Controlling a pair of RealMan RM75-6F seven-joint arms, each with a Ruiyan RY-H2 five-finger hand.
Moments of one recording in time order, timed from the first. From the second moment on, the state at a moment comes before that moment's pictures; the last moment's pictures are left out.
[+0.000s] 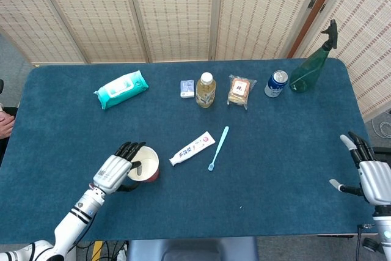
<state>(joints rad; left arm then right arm) -0.53 -1.38 -0.04 -1.69 1.39 1.07 0.25 0.09 -1.10 0.07 -1.51 -1.49 1.44 0.19</state>
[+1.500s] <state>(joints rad) -0.47 -1.48 0.03 -1.64 1.68 1.29 0.20 0.09 -1.10 0.07 -1.50 -1.49 1.44 0.21</state>
